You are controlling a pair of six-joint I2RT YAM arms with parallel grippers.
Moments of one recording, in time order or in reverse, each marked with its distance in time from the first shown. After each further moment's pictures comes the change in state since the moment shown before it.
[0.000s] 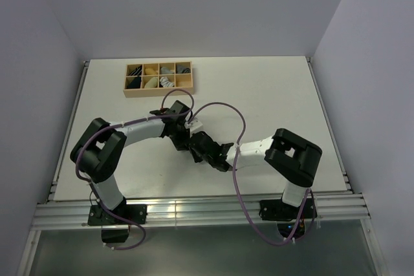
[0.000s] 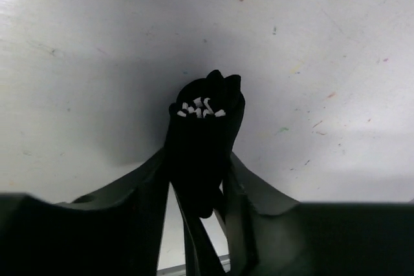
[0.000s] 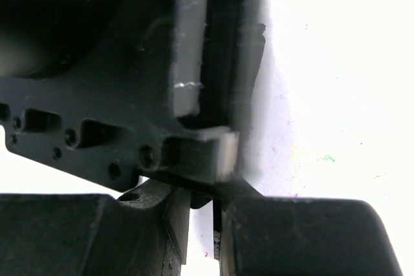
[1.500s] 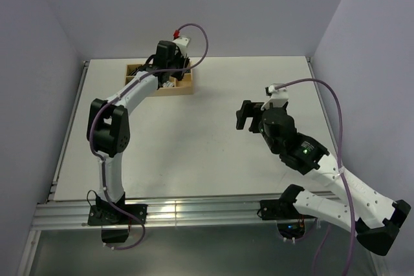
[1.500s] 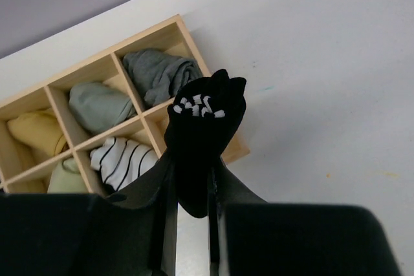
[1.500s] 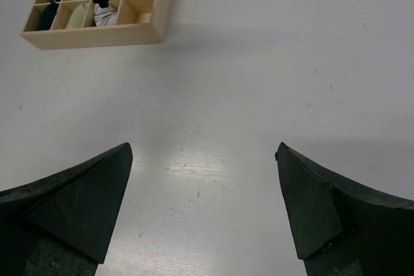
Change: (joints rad) left arm 0.249 0.275 0.719 0.183 -0.106 1.165; right arm -0.274 -0.920 0.099 -0.669 0.239 0.063
